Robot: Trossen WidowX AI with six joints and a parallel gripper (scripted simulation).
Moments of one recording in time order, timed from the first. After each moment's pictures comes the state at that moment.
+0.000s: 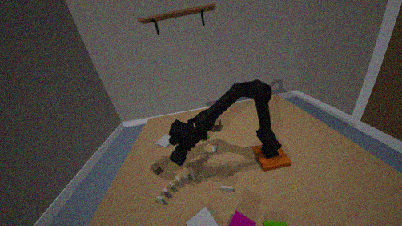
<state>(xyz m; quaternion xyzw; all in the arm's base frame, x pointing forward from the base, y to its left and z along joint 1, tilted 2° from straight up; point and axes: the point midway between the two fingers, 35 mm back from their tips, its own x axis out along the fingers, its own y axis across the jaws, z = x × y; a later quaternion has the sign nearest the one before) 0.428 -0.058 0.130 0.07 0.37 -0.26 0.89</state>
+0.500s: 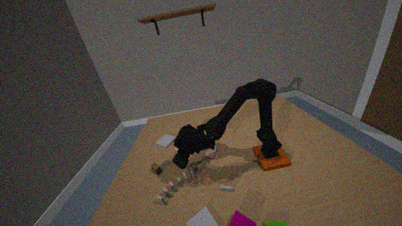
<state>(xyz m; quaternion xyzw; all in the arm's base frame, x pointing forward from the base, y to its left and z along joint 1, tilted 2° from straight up) 0.422 -0.050 0.130 0.04 0.27 -0.28 0.92</state>
